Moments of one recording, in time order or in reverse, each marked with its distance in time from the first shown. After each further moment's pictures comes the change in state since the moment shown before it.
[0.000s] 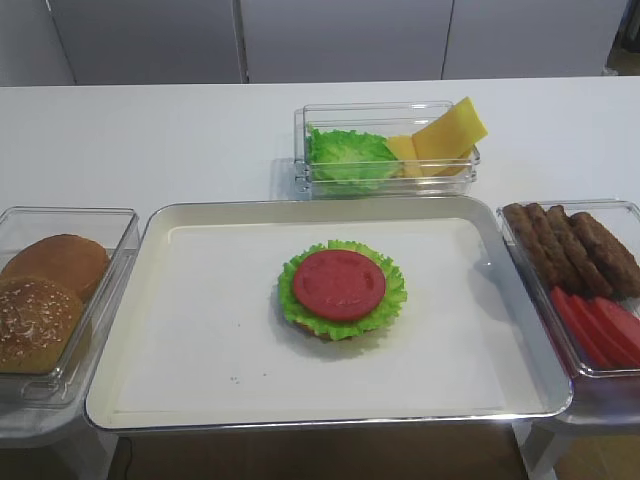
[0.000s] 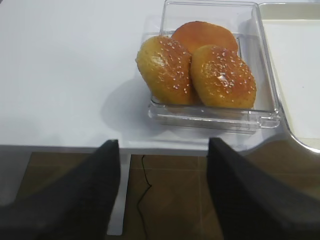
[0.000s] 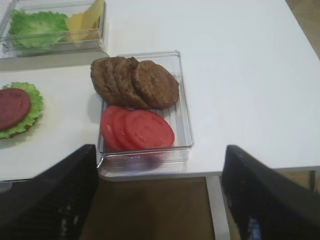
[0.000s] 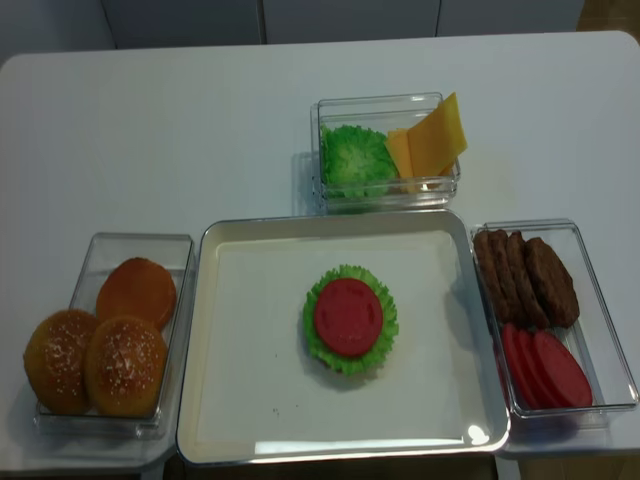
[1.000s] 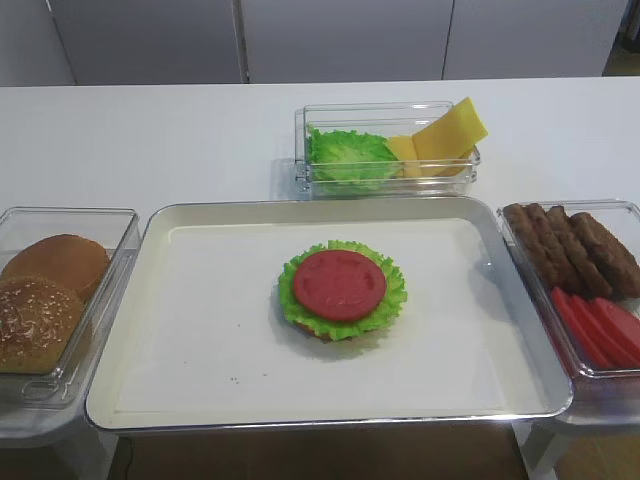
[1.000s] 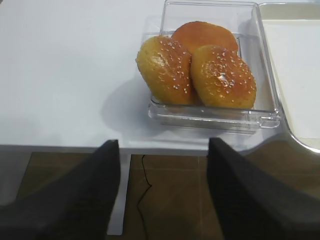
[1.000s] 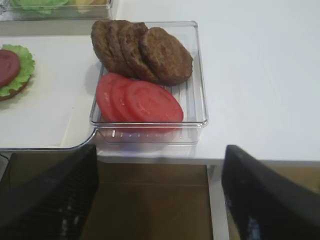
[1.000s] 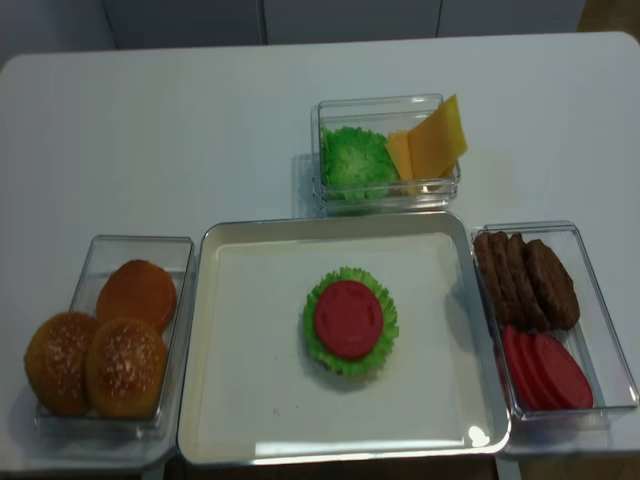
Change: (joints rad) left arm 0.000 0.000 0.000 0.000 0.000 0.000; right arm 0.000 -0.257 0.323 0.057 -0.109 -0.084
